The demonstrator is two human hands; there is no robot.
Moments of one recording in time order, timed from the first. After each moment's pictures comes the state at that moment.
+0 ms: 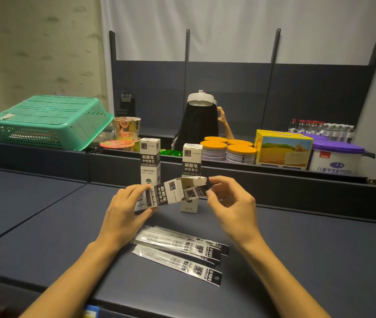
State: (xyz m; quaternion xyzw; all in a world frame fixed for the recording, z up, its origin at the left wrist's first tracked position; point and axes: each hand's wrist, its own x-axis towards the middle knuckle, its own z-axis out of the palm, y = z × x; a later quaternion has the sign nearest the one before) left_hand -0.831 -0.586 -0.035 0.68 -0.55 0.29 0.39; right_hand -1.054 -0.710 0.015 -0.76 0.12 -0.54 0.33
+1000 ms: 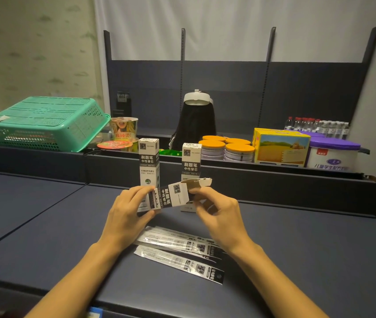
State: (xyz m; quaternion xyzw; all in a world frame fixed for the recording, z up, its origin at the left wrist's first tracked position) left_hand -0.832 -0.588 -0.035 0.67 -0.57 0.30 0.37; right_hand -1.039 -0.705 0.000 -0.84 0.08 -0.47 0.26
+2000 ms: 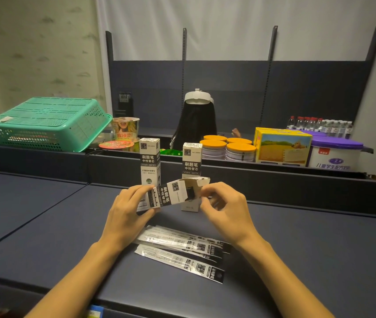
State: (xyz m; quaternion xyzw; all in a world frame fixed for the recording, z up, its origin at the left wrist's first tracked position) left_hand -0.835 -0.586 -0.034 0.67 -0.56 0.30 0.39; right_hand -1.048 -0.710 0.012 -0.82 0.10 -0.49 0.28
